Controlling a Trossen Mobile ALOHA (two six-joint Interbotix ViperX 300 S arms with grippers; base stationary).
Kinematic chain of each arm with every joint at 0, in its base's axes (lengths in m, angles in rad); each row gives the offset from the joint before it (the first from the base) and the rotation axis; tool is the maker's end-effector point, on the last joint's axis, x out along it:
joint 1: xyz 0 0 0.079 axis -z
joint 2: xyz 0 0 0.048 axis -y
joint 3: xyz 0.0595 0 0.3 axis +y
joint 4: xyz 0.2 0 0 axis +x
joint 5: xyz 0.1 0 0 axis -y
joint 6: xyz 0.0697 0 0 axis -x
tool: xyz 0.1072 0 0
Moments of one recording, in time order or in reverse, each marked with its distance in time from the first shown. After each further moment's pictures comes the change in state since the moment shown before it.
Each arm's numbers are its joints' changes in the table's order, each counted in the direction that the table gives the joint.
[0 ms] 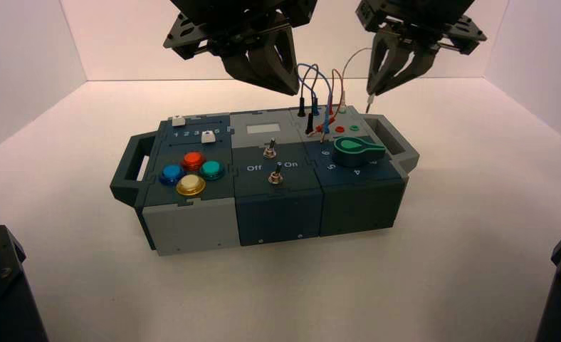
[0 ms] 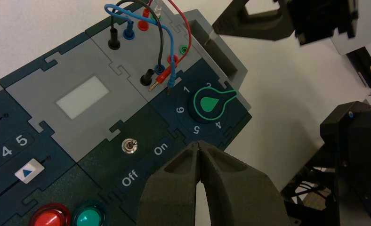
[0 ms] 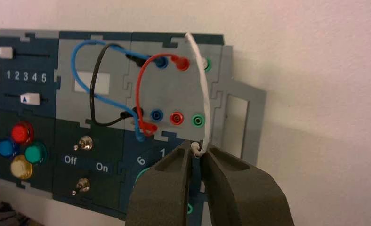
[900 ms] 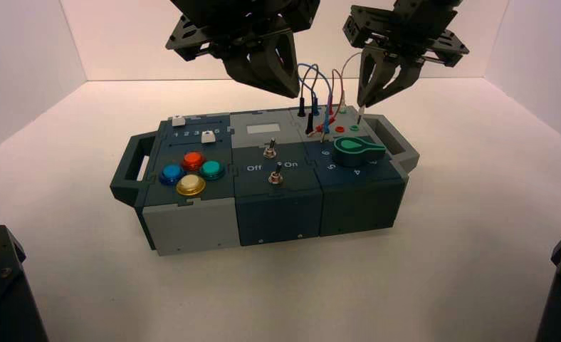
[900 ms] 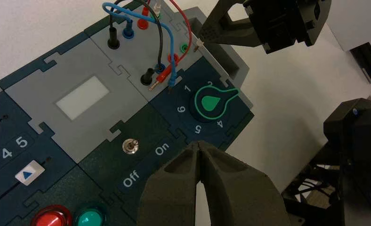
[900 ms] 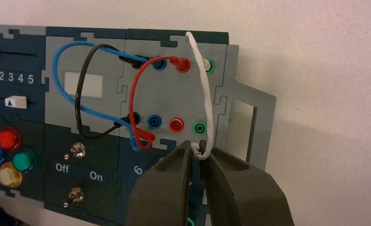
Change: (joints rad) left arm 0.000 -0.014 -0.003 0.000 0.000 -0.014; right arm -0.009 -0.077 -0.025 0.002 0.023 -0.002
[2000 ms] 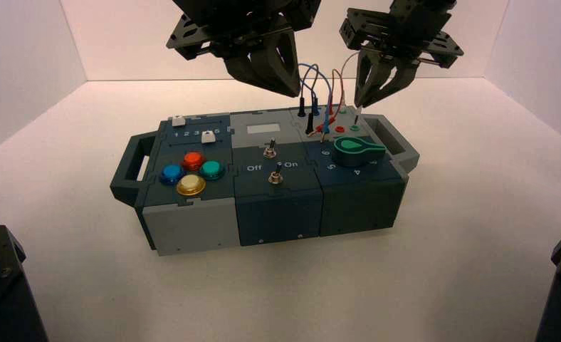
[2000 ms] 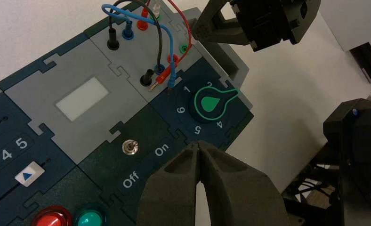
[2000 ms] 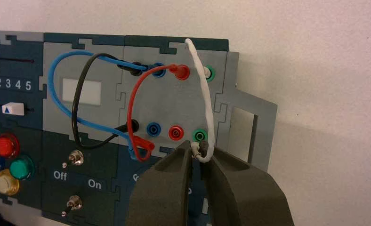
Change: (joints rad) left arm -0.002 0.000 -0.005 0.000 -0.003 -0.002; right arm 0.000 -0.026 -0.014 0.002 0.015 0.002
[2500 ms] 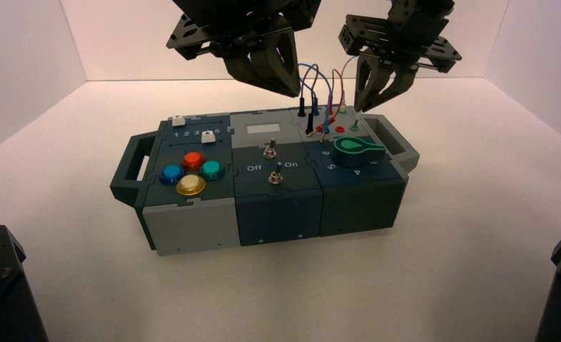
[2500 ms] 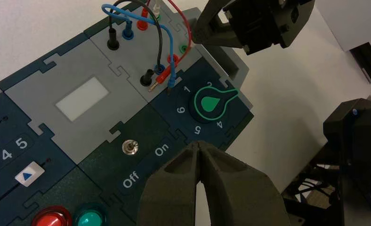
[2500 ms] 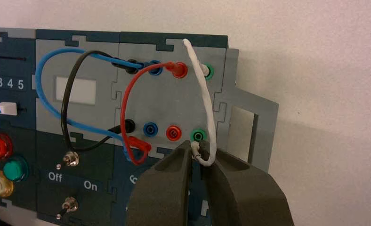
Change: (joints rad) left arm 0.000 -0.002 0.000 0.002 0.000 0.000; right arm 0.000 -0.025 -0.002 -0.002 0.009 0.000
